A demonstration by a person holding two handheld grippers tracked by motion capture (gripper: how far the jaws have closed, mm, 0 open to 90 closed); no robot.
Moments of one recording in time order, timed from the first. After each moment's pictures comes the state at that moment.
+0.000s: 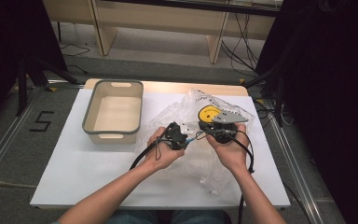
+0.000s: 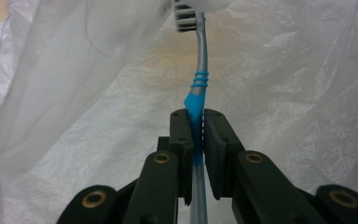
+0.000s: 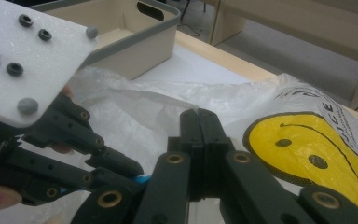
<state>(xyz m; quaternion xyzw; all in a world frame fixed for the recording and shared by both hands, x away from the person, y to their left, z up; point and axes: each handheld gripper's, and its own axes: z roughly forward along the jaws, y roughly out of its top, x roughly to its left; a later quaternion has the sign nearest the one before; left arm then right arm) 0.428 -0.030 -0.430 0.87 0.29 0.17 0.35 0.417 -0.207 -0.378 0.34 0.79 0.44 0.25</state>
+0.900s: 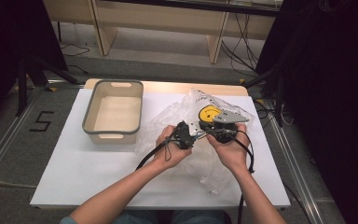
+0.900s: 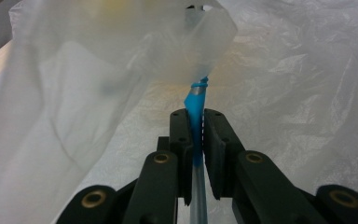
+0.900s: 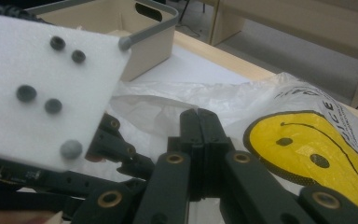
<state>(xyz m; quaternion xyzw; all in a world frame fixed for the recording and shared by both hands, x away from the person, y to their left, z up) 0.435 -0.052 -0.435 0.87 0.25 0.22 0.36 0.418 -0.209 -0.379 0.34 0.79 0.44 0.25</state>
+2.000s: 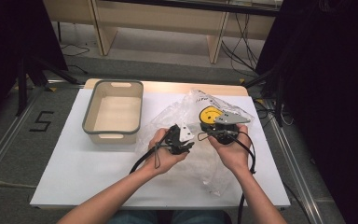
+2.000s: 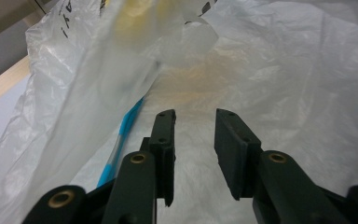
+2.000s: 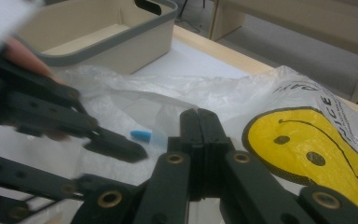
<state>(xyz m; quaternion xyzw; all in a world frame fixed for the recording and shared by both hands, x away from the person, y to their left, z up) 0.403 -0.015 -0.420 0.85 0.25 0.20 0.41 0.415 -0.214 -0.381 0.35 0.80 0.44 0.24</state>
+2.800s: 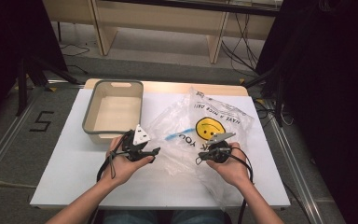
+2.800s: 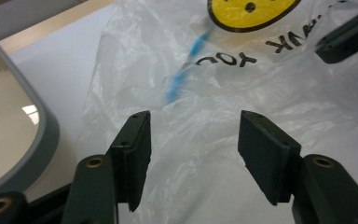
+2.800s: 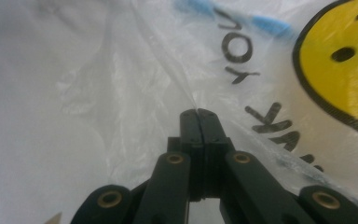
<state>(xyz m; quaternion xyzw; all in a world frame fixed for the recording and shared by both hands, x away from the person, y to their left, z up) 0.383 0.085 -0.432 0.82 0.36 0.21 0.40 0.400 -0.215 -0.446 0.33 0.88 0.31 0.11</state>
